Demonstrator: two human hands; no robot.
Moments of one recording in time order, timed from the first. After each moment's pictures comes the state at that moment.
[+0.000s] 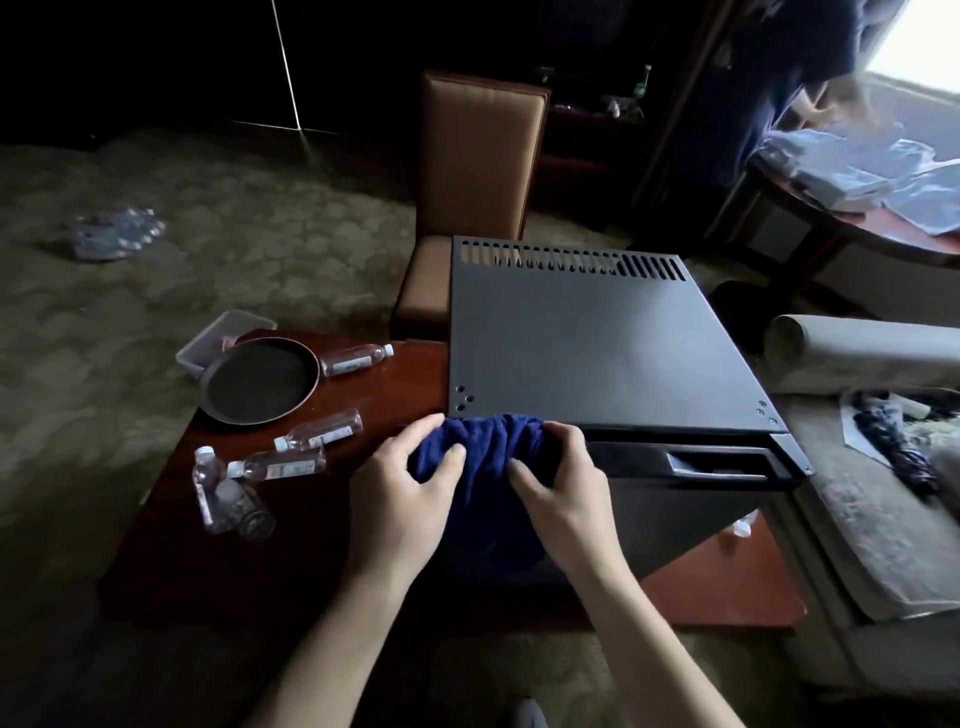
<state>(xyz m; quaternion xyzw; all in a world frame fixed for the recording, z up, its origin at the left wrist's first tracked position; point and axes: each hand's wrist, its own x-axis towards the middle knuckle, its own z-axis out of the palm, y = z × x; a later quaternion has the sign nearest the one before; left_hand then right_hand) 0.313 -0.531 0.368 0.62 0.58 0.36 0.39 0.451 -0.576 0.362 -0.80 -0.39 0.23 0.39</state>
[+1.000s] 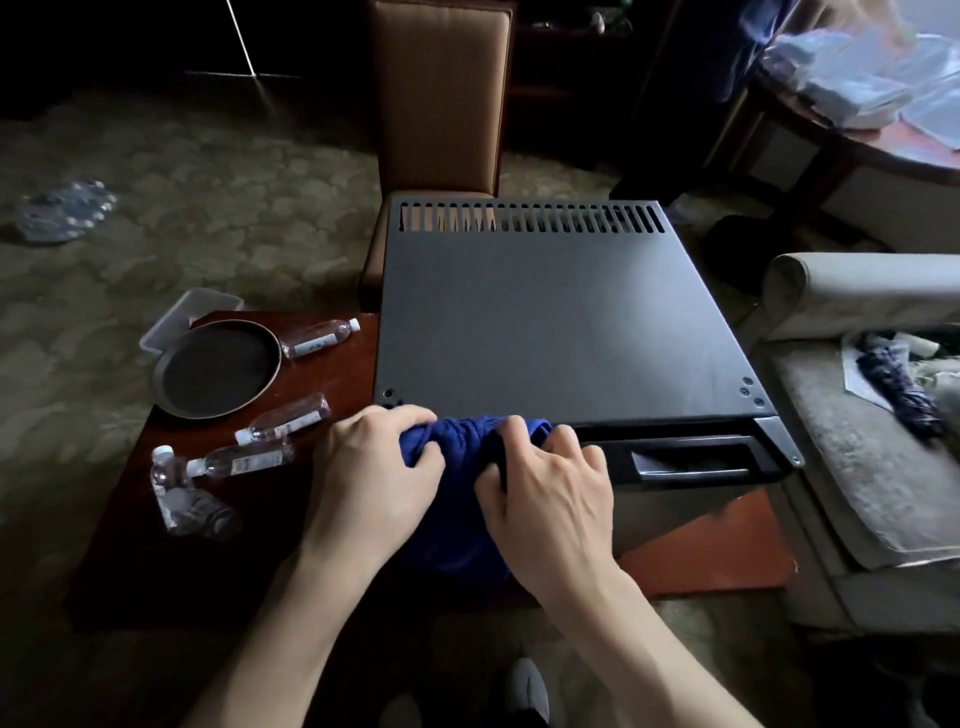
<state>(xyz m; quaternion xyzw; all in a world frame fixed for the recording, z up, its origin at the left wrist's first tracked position) 0.373 -0.493 0.373 0.76 0.57 0.23 0.23 0.499 -0.566 0.347 -0.81 -0.56 -0.08 0.17</state>
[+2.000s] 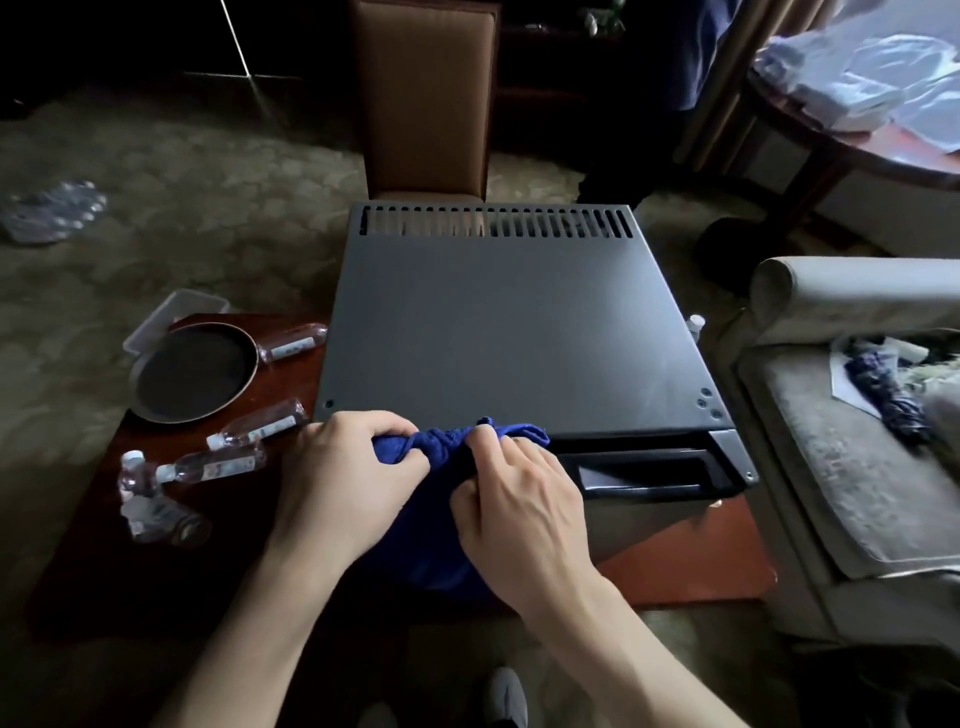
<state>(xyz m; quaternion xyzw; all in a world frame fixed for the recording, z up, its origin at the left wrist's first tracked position) 0.413 -0.499 0.384 0.72 0.60 0.19 0.28 0.538 -0.573 0.341 -0.76 -0.61 -0.02 0.22</state>
